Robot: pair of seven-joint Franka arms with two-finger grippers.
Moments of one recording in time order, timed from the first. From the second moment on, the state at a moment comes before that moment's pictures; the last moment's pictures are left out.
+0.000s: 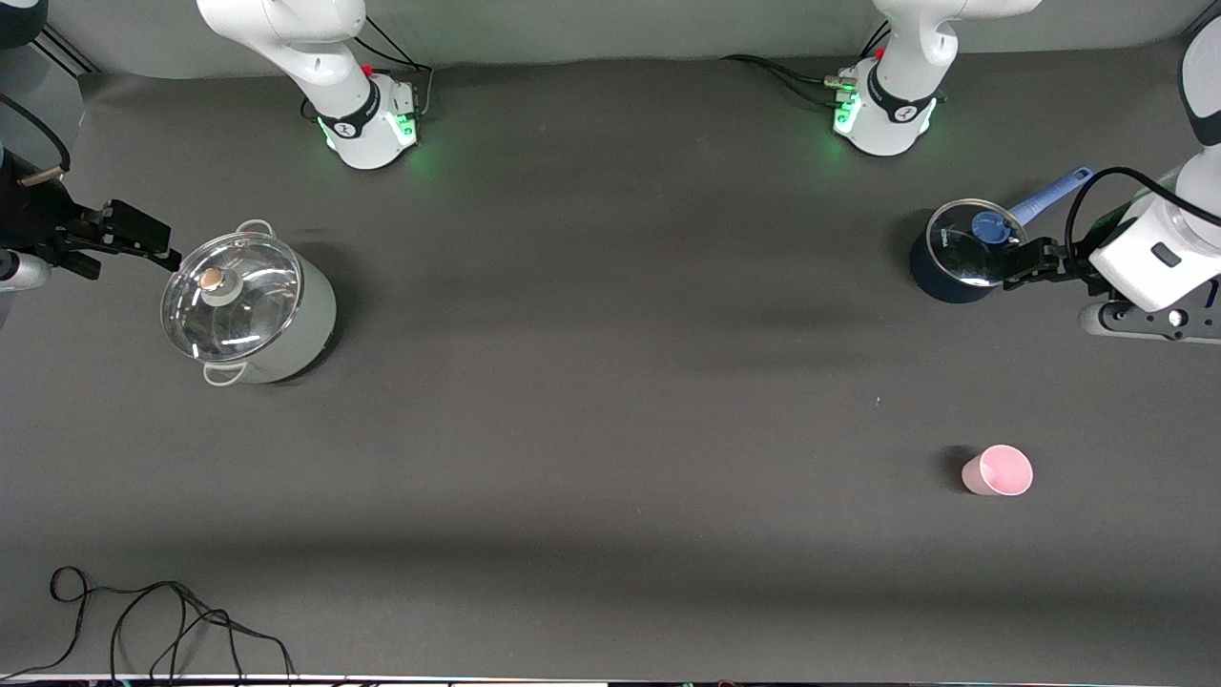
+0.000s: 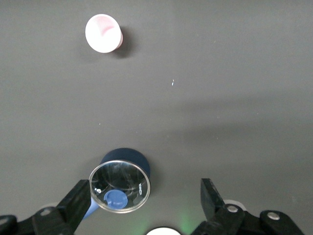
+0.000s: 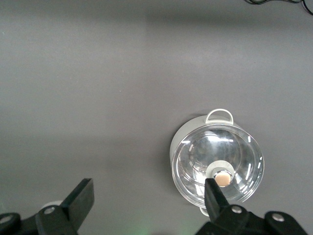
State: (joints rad) left arm -0.06 0.07 -0.01 -1.60 0.01 1.51 0.03; right arm -0.06 -0.03 0.06 -1.57 0.04 1.52 -0.03
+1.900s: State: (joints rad) left arm -0.06 0.10 0.00 -1.51 0.04 1.53 0.26; right arm -0.06 -0.02 0.06 -1.57 0.04 1.50 -0.03
